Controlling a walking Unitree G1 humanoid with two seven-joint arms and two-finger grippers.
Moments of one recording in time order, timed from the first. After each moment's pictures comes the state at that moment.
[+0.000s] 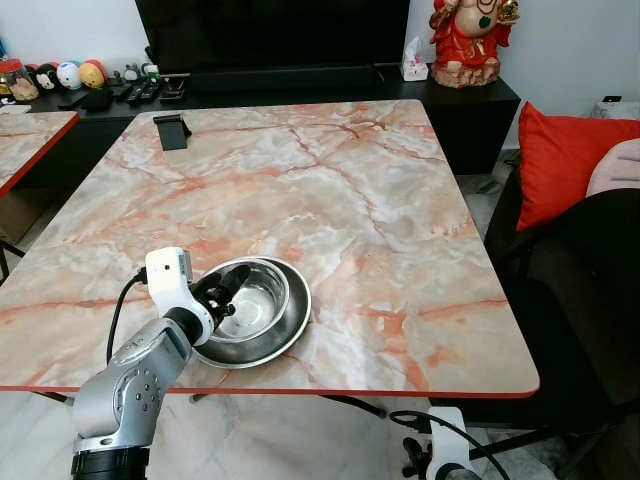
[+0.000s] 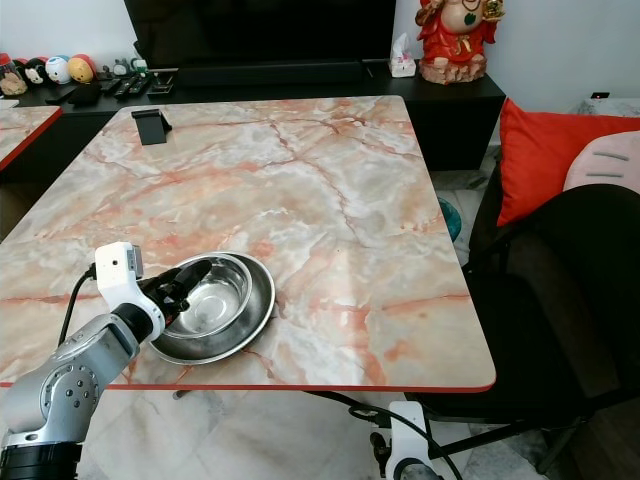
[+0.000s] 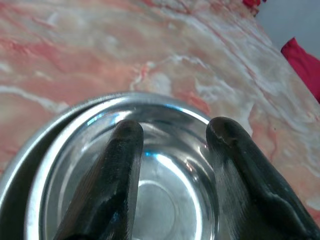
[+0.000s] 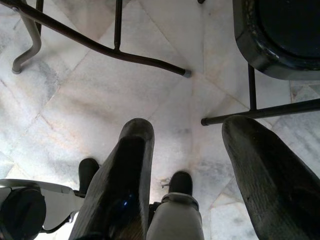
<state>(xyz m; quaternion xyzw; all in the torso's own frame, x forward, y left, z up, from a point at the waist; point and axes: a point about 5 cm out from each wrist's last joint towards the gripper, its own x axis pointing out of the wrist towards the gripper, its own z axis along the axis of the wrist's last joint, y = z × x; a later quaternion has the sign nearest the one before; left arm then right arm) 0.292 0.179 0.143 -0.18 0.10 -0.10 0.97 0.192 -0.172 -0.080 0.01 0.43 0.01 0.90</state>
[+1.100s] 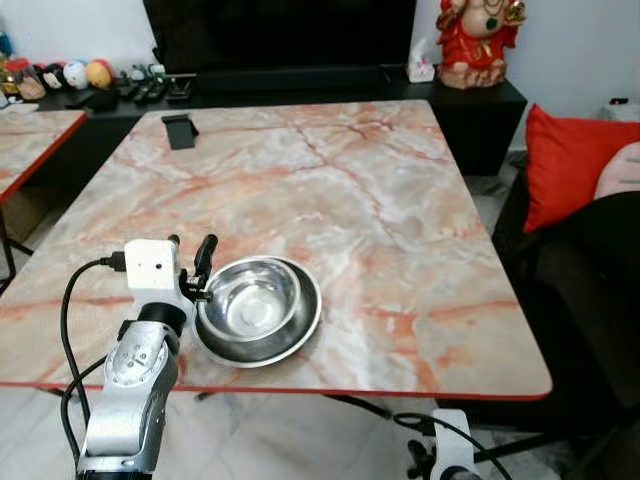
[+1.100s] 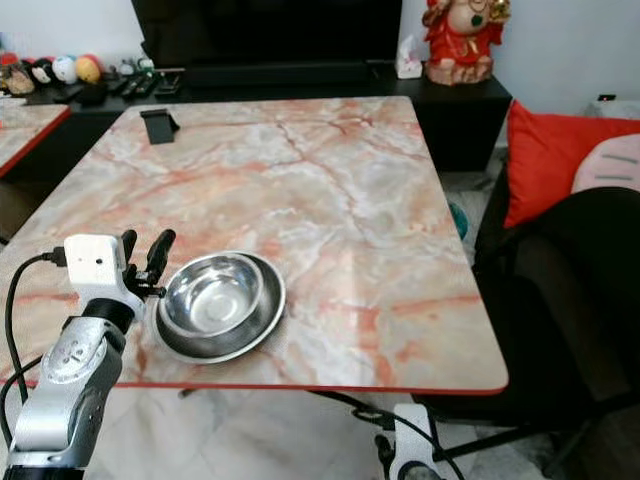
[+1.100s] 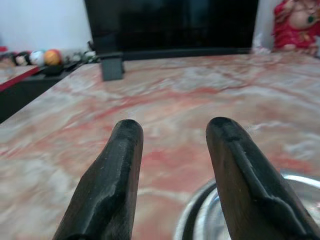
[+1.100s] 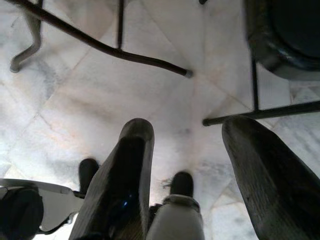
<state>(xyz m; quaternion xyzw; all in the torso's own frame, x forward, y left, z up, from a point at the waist) 0.283 0.189 0.157 0.01 -0.07 0.00 1.00 0.189 -0.174 -0.081 0.00 0.43 0.00 0.90</state>
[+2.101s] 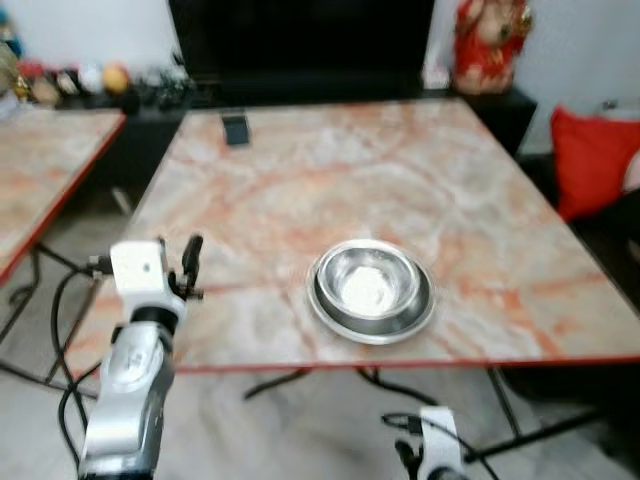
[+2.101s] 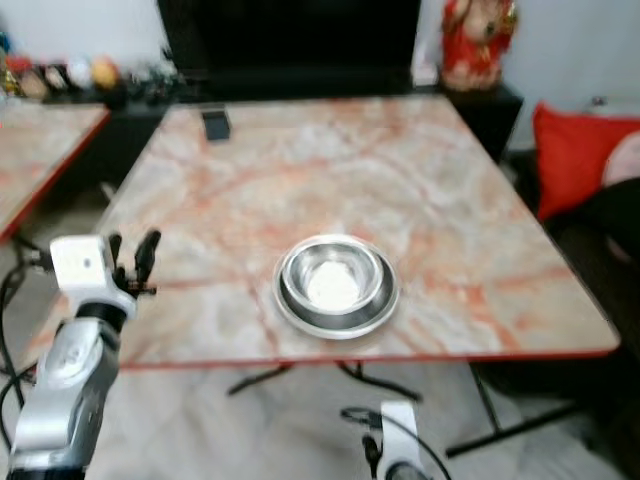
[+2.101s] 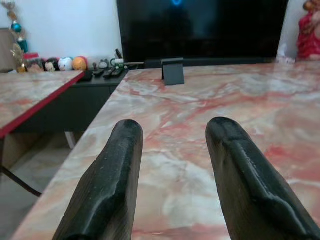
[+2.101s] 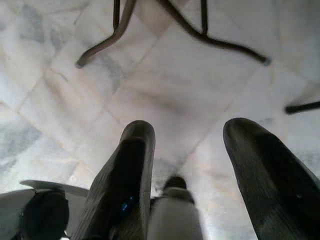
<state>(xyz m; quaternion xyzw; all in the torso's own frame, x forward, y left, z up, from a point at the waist) 0.284 0.190 0.159 -0.01 -0.09 0.02 1.00 0.192 -0.170 -0.080 0.00 0.43 0.01 0.90</state>
